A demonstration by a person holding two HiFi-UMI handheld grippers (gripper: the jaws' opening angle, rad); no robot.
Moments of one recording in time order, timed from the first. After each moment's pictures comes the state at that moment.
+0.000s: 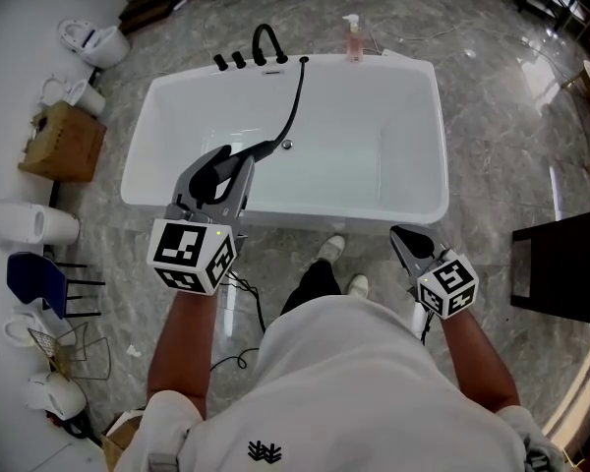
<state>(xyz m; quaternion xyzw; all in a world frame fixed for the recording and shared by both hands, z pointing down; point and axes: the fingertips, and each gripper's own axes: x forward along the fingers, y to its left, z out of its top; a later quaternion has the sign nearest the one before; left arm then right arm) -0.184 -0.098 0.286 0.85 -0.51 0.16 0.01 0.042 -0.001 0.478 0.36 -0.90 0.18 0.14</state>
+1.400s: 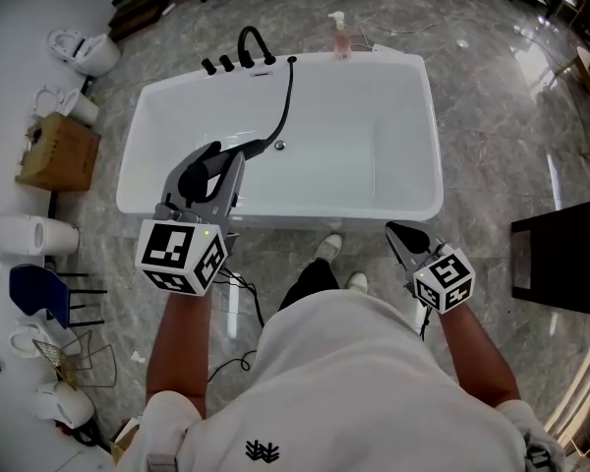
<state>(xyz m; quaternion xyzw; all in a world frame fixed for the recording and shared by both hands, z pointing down) -0.165 -0.117 0.275 0.85 -0.50 0.15 0.01 0.054 -0.015 0.483 0.37 -0.90 0.19 0.13</state>
